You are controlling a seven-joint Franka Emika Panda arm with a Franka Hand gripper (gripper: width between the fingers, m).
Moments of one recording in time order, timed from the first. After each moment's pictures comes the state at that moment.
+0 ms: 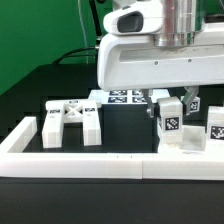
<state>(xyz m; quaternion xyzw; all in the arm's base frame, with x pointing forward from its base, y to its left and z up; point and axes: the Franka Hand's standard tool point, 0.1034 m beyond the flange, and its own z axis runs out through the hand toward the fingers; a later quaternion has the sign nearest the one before) 0.666 0.018 0.078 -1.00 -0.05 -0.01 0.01</state>
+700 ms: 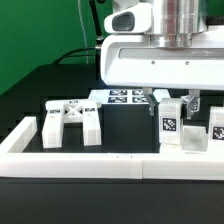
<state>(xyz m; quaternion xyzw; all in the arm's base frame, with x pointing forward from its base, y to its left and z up) 0.667 0.022 0.076 -0.98 0.21 -0.01 0.01</state>
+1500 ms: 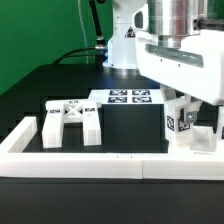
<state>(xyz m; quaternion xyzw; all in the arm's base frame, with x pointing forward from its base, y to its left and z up) 0.668 0.036 0.076 -0.81 0.58 0.00 0.02</state>
